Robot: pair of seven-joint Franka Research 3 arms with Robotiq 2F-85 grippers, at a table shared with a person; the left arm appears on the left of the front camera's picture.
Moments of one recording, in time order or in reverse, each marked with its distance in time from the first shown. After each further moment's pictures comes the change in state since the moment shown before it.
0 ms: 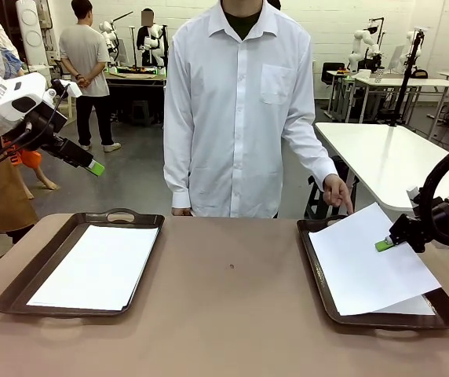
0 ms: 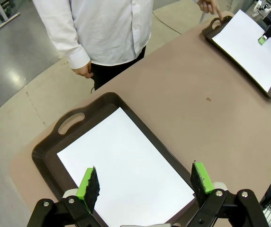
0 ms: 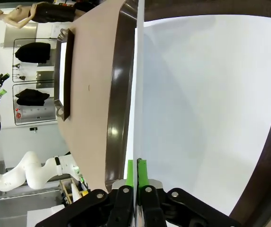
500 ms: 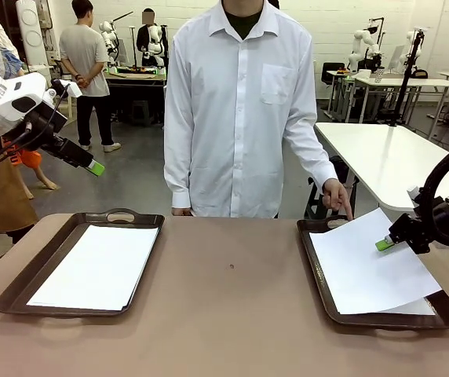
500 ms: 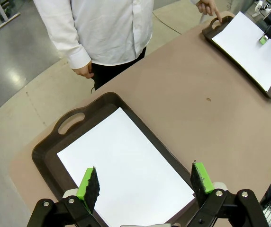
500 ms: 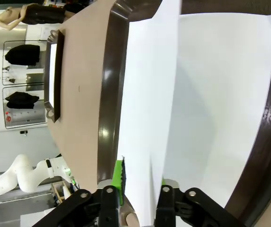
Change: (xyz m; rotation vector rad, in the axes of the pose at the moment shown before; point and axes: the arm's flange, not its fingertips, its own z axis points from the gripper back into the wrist) left arm 0.000 0.000 0.000 0.000 0.000 0.000; right arm -0.005 0.005 0.005 -0.068 -0.009 0.002
